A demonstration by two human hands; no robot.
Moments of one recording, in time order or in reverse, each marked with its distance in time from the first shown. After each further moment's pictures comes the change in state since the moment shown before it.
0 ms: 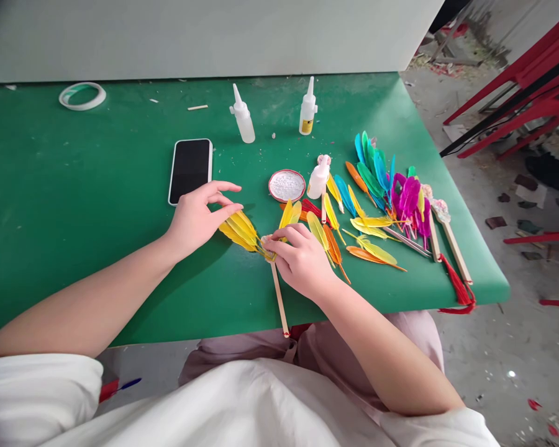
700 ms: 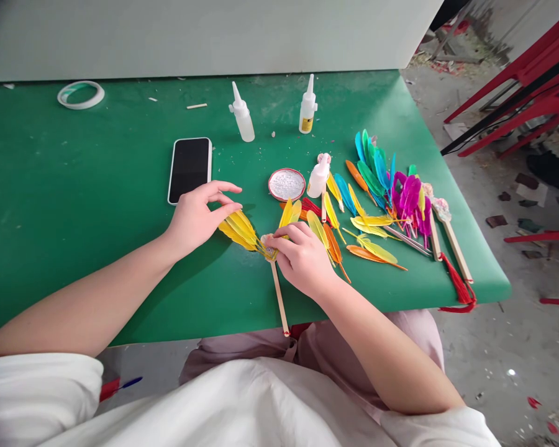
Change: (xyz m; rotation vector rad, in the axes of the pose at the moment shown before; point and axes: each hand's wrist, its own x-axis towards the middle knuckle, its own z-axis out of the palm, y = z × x) left_hand 0.000 -0.001 0.000 0.003 -0.017 0.003; right_hand 0.002 -0.002 -0.001 0.022 0.008 0.058
